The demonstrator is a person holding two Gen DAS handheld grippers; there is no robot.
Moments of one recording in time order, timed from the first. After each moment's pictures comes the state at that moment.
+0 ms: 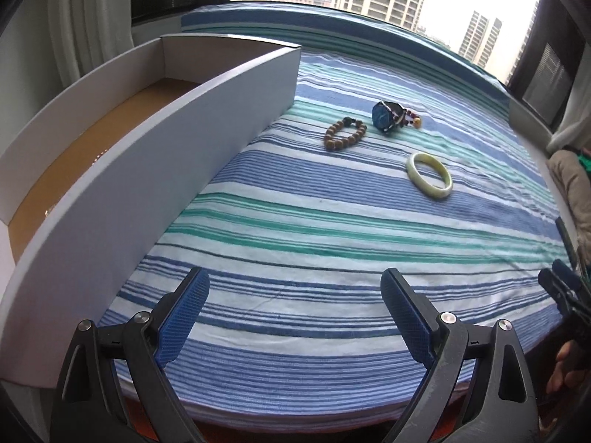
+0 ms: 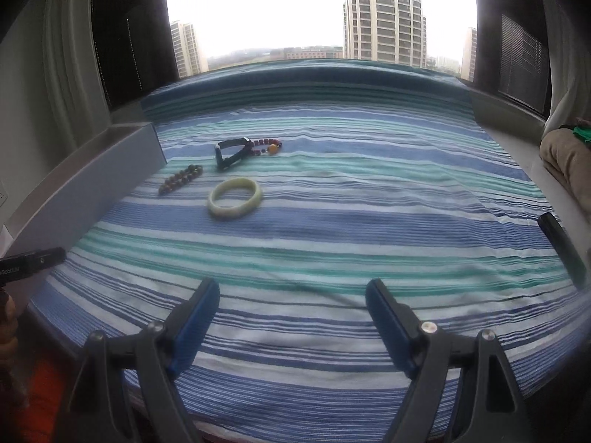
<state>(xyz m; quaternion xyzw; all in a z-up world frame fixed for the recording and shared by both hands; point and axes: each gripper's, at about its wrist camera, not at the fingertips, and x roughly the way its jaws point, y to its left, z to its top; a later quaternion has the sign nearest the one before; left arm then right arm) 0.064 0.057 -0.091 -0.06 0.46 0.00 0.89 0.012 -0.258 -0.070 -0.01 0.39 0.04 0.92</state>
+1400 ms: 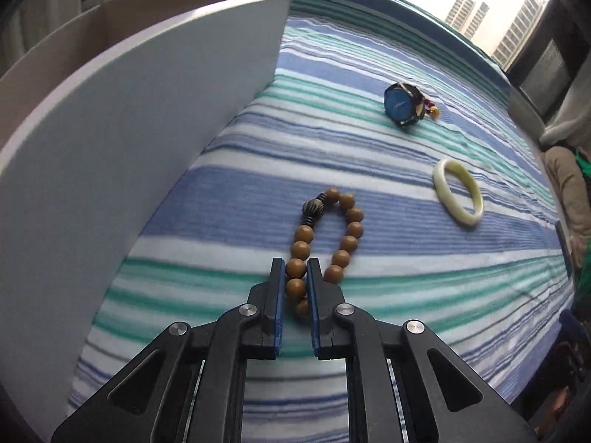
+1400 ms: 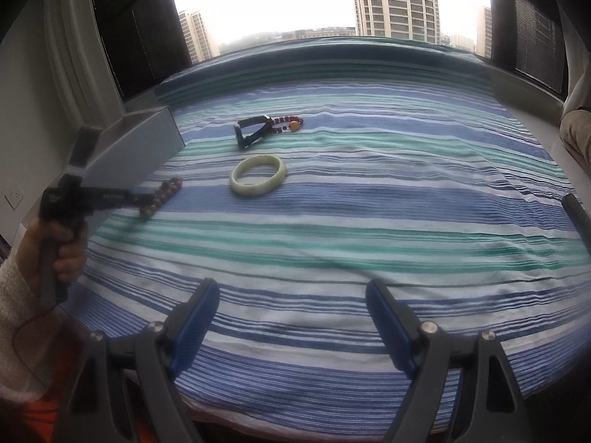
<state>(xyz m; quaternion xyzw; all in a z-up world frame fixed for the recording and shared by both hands) 0.152 0.078 -0.153 -0.09 0.51 -0.04 0.85 0.011 -0.249 -0.076 0.02 0.43 0.08 0.90</state>
